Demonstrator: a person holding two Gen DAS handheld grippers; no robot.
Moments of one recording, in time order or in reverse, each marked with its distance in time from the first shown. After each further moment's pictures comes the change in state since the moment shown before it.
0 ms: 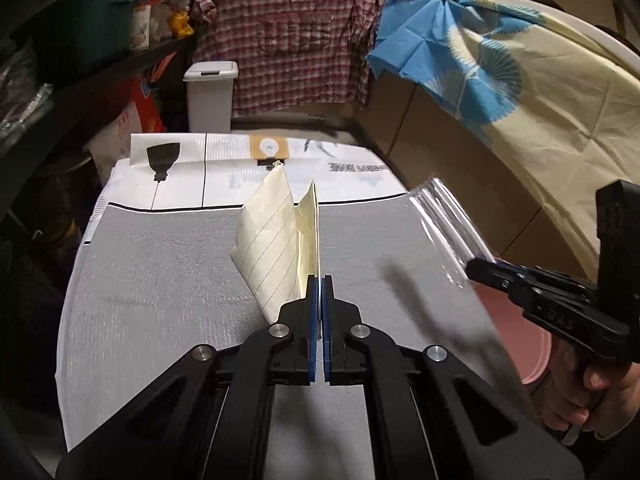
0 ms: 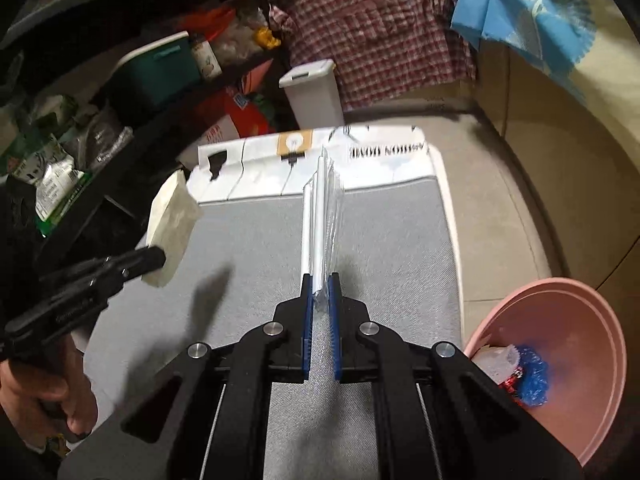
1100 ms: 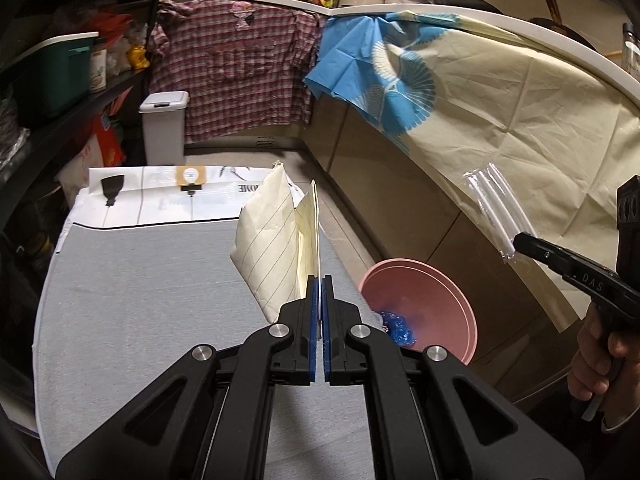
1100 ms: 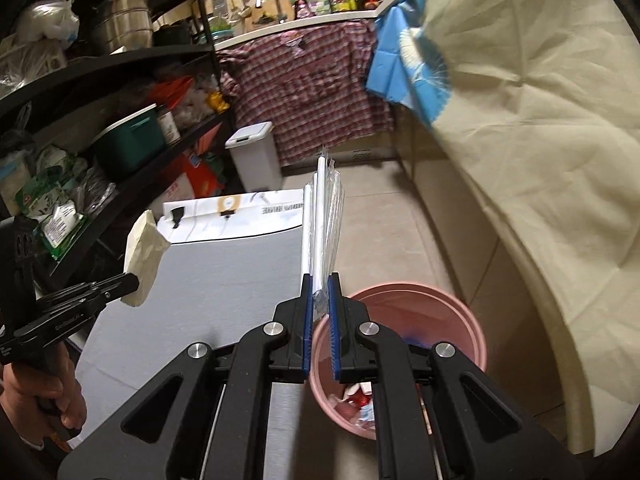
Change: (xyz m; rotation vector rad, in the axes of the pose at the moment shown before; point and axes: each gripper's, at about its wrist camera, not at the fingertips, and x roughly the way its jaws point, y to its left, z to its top) left arm -0.058 -0.103 -0.016 0.065 -0.067 -0.112; right arm -0.182 -0.073 -0.027 0.048 -0.183 -0.198
